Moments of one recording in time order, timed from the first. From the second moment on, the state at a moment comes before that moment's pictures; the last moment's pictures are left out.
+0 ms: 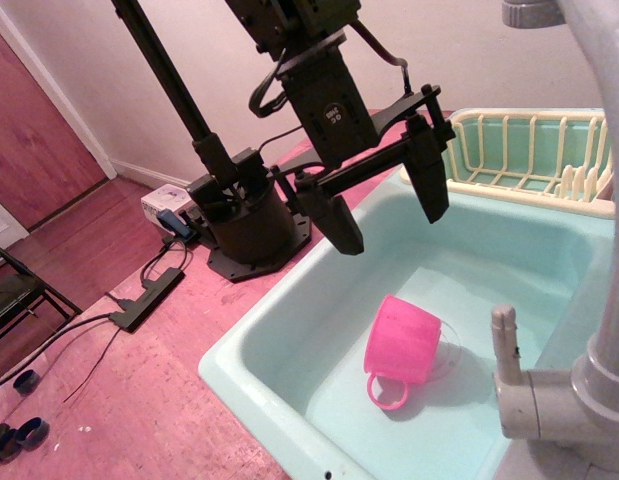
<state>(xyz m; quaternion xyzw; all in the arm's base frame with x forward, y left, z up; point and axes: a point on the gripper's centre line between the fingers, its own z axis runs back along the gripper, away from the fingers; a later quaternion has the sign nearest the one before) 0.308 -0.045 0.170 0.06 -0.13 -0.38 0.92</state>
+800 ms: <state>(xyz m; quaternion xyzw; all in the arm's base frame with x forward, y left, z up) 0.311 -0.050 0.139 0.06 -0.12 -0.39 0.91</state>
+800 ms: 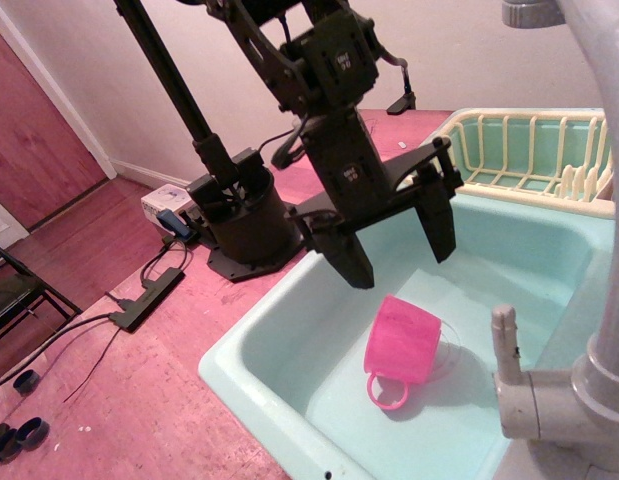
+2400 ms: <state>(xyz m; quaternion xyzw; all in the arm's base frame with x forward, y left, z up) 0.313 -0.073 0.108 0.03 -0.11 -0.44 0.89</state>
